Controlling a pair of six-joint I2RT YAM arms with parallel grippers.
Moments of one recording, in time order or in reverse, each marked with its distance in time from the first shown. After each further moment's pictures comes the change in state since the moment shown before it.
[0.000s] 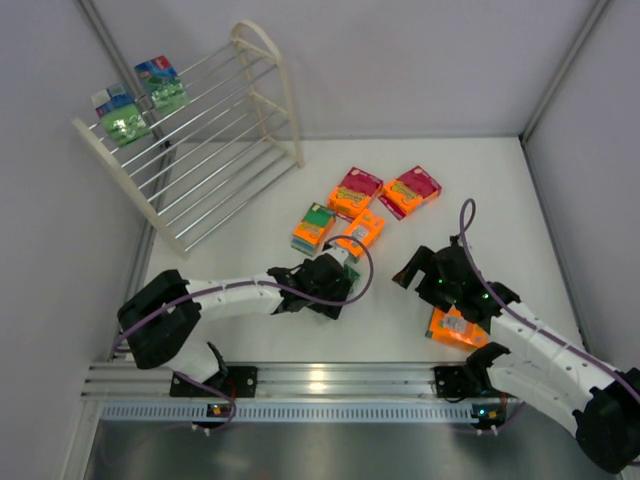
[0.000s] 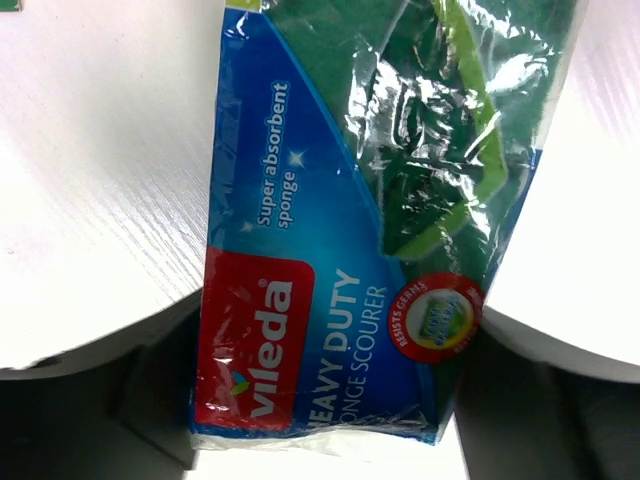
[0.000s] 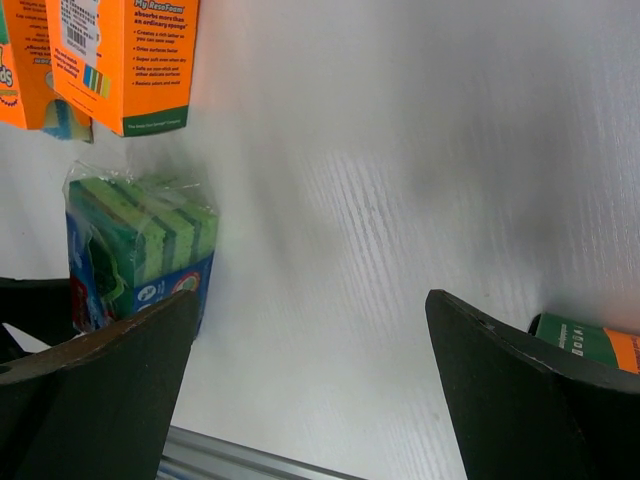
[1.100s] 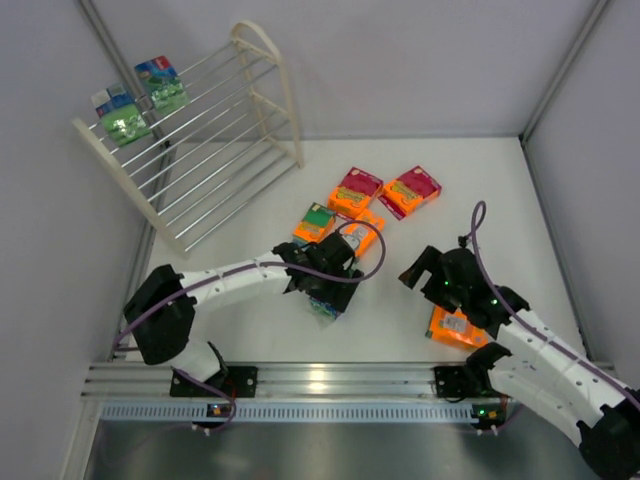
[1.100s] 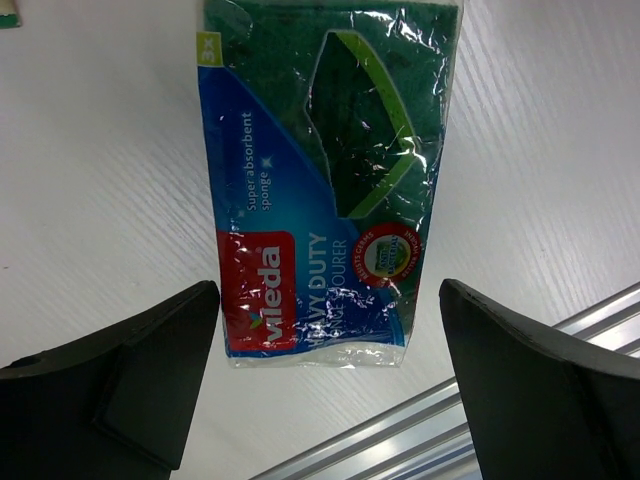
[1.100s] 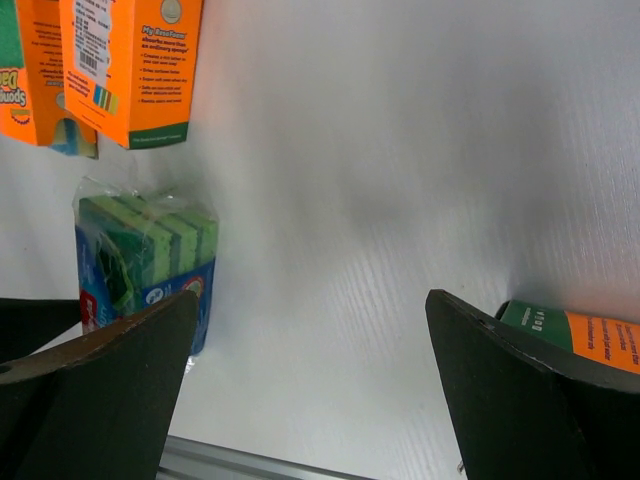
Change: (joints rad) left arm 0.020 0.040 0.289 -0.375 0.094 0.043; right arm 0.000 -0.094 0.015 -0.076 0.060 -0.003
